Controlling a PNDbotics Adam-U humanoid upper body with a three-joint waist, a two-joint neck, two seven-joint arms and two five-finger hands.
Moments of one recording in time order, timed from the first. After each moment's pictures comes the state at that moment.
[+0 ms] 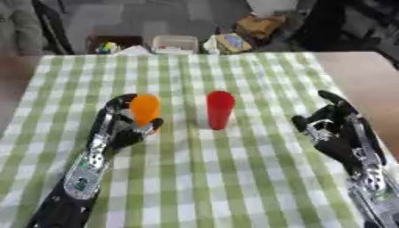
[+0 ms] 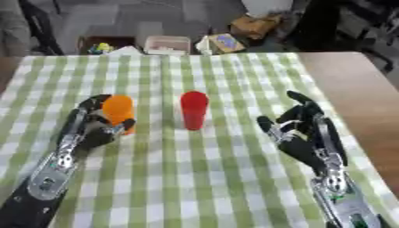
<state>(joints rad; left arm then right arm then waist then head) -0.74 0.10 -0.09 -0.95 -0.36 -0.20 0.13 -0.22 -0.32 0.06 -1.67 0.00 -0.10 -0.20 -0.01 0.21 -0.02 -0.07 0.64</state>
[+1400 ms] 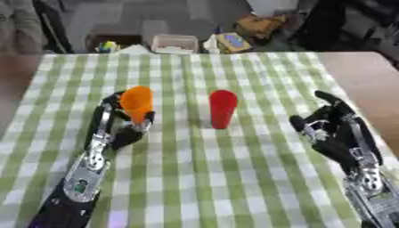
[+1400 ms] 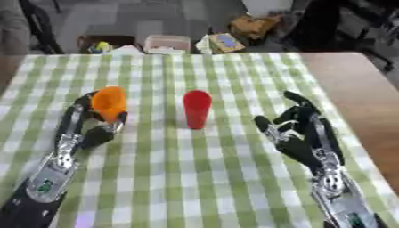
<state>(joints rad) -0.69 0.10 -0.10 -1.07 -0.35 -0.20 0.22 -0.22 -0.32 0.06 -1.67 -0.01 -0.10 -0.20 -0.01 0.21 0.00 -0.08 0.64</state>
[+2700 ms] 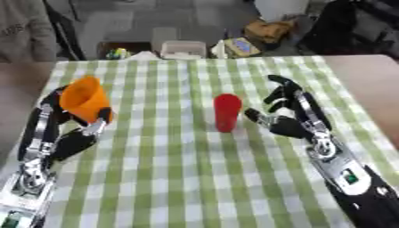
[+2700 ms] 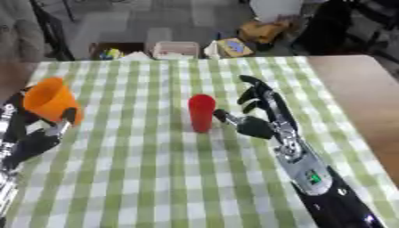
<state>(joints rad) -0.48 0.22 -0.16 -1.53 -0.15 -0.05 0.16 -0.47 -0.38 0.16 -1.36 0.18 -0.19 -0.15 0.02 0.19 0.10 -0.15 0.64</state>
